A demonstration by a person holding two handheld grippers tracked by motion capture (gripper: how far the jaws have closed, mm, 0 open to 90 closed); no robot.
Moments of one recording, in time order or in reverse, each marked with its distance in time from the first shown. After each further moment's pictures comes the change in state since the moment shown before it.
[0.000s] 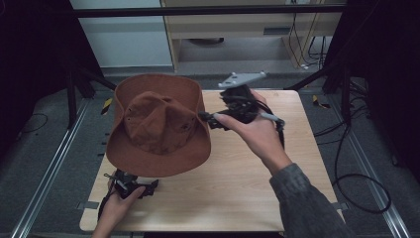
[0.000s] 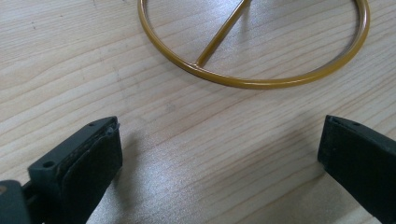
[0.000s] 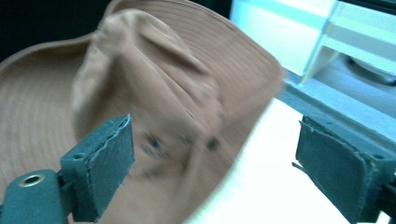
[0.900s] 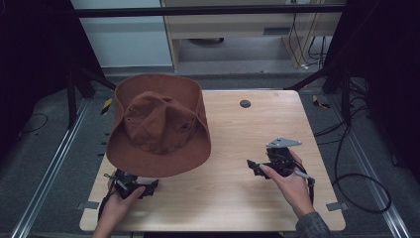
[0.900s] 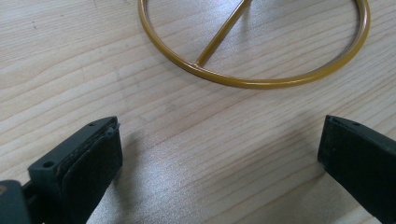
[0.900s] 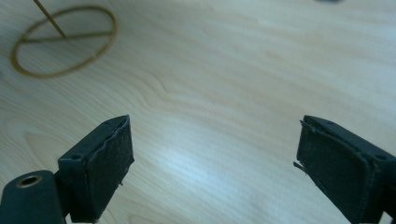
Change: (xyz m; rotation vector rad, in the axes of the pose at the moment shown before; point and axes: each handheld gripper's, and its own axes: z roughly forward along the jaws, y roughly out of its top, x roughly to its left) left arm -0.001 0.000 0.000 -0.003 0.001 -0.008; right arm -0.056 -0.224 0.003 0.181 -0.174 0.246
